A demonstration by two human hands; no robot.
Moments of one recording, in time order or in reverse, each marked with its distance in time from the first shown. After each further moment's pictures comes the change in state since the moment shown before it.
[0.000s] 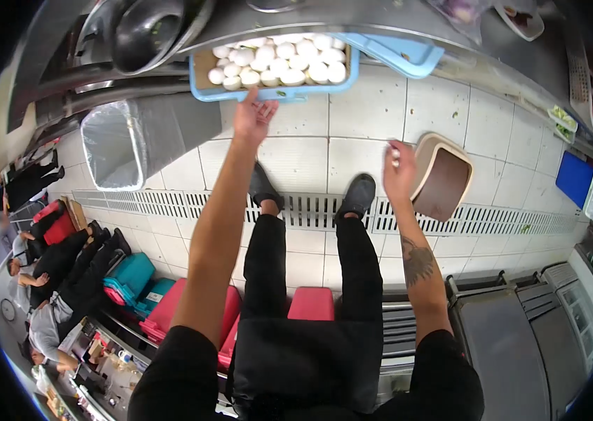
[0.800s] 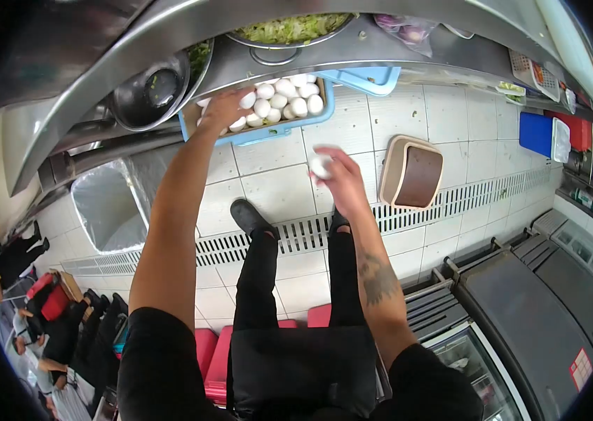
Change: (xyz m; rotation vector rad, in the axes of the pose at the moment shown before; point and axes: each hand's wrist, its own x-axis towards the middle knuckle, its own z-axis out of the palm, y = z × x) left_hand 0.090 0.106 0.053 2.242 -0.658 0.778; right_hand 0.007 -0.181 0.044 0.917 -0.307 0.605
